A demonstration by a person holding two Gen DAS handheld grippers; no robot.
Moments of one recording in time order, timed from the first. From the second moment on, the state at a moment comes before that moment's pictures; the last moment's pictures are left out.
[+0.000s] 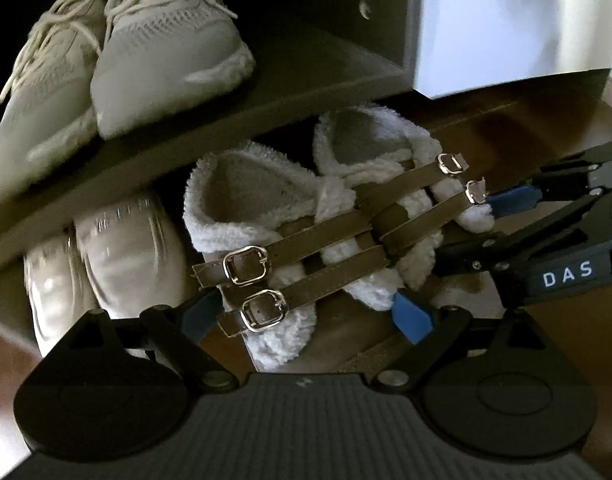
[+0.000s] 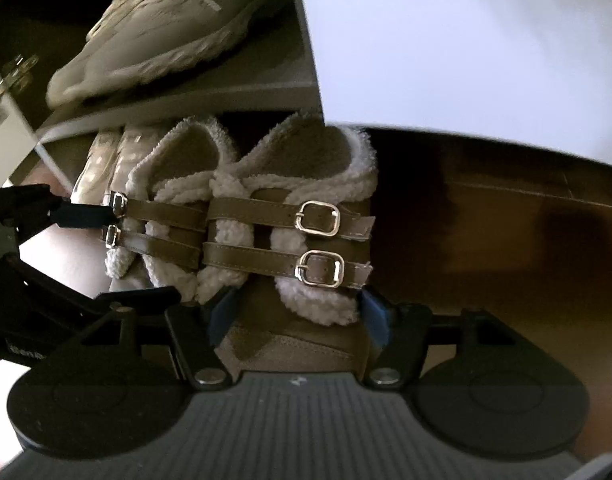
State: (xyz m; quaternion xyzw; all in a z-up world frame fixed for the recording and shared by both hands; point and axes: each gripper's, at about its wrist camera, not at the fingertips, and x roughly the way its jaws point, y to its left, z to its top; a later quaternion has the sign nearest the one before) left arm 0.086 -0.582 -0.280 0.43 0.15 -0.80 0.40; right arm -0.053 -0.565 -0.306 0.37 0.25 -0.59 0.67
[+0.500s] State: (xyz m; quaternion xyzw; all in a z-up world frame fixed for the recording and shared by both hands) left arm 0.110 -0.501 -0.290 0.45 0.20 -0.77 0.41; right arm -0.055 -0.493 -0.307 0.36 0.33 -0.54 0.69
